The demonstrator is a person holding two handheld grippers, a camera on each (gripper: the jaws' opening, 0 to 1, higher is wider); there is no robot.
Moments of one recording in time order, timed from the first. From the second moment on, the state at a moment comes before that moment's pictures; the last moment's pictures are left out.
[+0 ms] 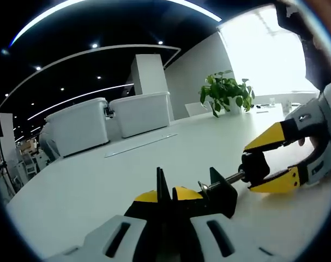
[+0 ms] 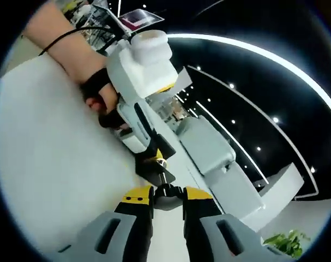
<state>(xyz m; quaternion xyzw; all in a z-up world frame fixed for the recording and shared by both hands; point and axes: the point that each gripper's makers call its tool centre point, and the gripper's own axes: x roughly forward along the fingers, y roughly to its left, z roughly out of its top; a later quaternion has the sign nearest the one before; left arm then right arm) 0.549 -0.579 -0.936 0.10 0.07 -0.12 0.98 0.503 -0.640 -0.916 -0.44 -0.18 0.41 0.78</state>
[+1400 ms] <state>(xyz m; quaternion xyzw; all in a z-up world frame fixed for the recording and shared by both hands) 0.549 -0.580 -0.936 0.11 0.07 -0.13 0.98 0.526 -0.650 -0.922 0.12 0.14 0.50 0.84</state>
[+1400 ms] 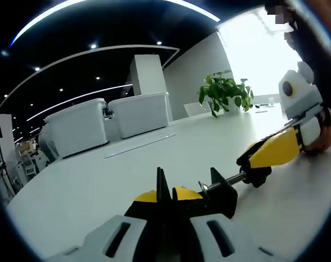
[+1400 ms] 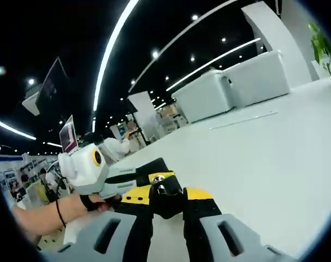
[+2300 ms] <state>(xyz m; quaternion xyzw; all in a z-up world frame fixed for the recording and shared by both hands) 0.548 -0.579 -0.936 0.10 0.07 -0.12 0.98 0.507 -0.640 -0.916 -0.40 -0.16 0.43 0.80</state>
